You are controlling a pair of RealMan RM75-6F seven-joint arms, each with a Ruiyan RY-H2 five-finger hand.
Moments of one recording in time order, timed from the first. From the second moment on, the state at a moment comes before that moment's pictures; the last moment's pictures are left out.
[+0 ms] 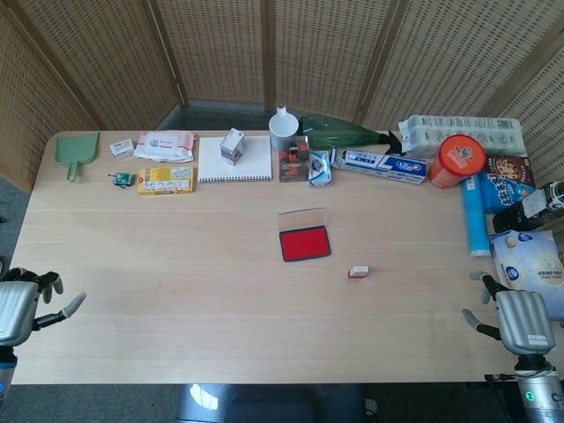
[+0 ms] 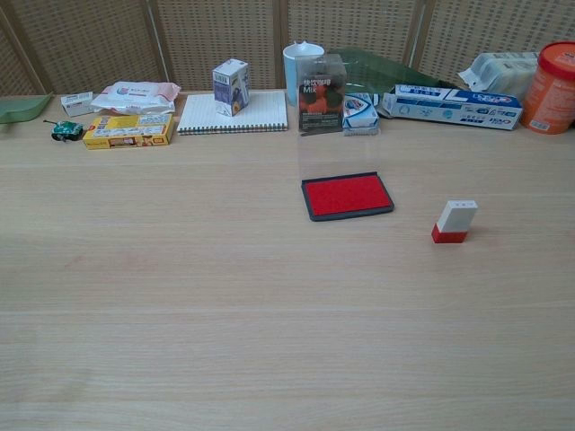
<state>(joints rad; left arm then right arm) -0.09 -1.15 -0.04 -1.64 1.50 1.49 0.16 0.09 -1.16 0.07 -1.59 -1.49 1.47 -0.12</state>
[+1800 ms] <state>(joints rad) -0.19 -1.05 -0.11 -1.71 1.48 1.43 0.19 0.56 -1.21 0.20 -1.71 -1.11 0.92 -0.15</state>
